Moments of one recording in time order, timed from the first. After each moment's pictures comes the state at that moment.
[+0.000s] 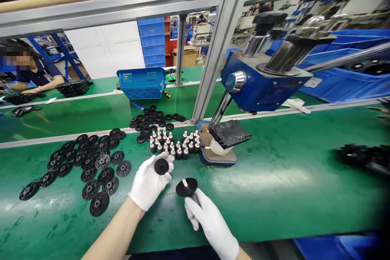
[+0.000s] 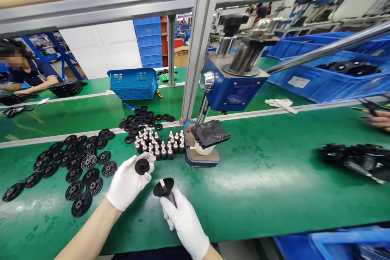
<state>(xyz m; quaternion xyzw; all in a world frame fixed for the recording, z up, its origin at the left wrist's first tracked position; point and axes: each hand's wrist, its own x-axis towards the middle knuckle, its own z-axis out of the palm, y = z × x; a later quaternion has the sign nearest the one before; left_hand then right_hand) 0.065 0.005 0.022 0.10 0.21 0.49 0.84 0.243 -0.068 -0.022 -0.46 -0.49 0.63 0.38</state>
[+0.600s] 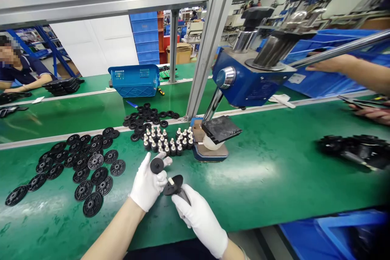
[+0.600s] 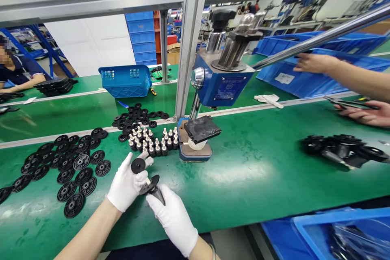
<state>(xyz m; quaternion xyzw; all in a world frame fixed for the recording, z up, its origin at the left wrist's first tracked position) 0.076 0.001 0.005 0.09 0.22 0.46 0.86 0.233 -0.068 -0.013 -0.51 -0.53 0.58 0.35</state>
